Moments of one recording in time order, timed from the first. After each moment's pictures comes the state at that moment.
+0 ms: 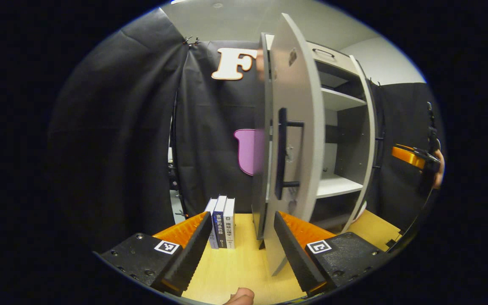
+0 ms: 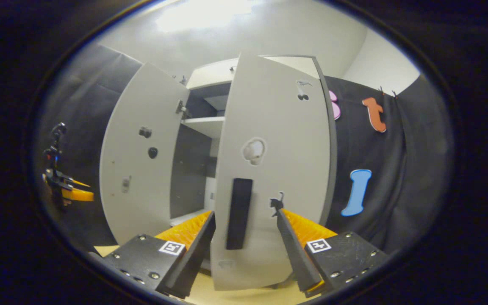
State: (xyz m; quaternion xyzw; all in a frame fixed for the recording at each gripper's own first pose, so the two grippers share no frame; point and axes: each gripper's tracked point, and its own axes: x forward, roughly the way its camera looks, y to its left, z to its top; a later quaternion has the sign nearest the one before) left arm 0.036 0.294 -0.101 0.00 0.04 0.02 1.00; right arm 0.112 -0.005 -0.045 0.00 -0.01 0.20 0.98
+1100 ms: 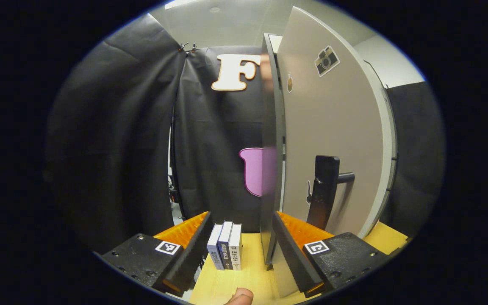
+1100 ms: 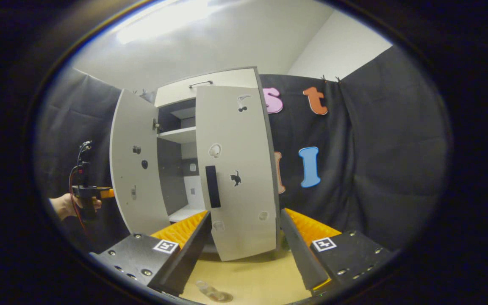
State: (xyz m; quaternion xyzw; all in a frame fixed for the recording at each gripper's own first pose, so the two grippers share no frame) left arm 0.109 0.293 -0.040 0.01 0.00 0.05 1.00; right arm -0.055 -0.132 -0.036 0.06 0.03 0.03 1.00
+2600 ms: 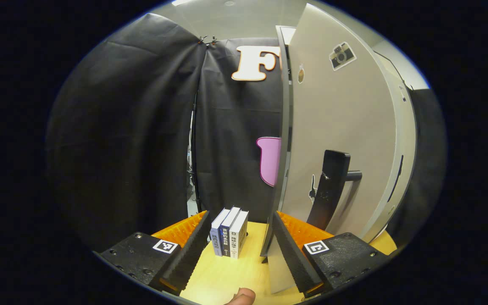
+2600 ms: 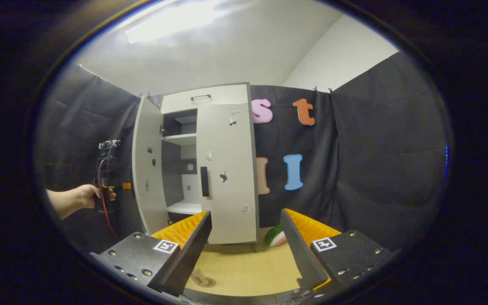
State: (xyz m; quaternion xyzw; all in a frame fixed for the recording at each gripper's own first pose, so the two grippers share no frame) left arm 0.094 0.261 -0.050 -0.01 0.04 0.15 0.99; right arm -0.144 -0.203 -0.016 0.03 0.02 0.01 1.00
